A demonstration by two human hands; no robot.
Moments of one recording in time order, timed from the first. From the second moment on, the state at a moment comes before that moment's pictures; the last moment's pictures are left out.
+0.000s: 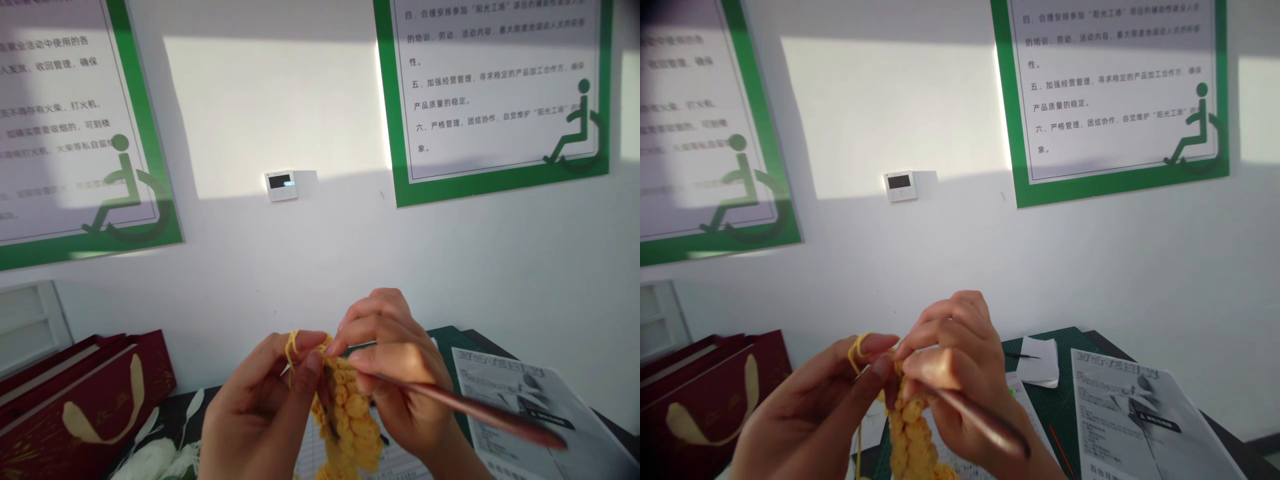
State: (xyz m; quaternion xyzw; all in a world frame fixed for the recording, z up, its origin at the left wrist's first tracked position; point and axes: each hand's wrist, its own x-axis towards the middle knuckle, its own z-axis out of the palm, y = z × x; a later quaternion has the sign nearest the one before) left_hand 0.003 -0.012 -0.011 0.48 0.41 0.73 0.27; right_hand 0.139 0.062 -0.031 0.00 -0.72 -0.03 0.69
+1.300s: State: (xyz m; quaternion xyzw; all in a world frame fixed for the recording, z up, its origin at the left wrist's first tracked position) left_hand 0.015 -0.013 -0.009 0.34 0.33 0.79 0.38; right_hand 0.119 0.073 -0.039 0.01 -0.64 -0.10 0.77
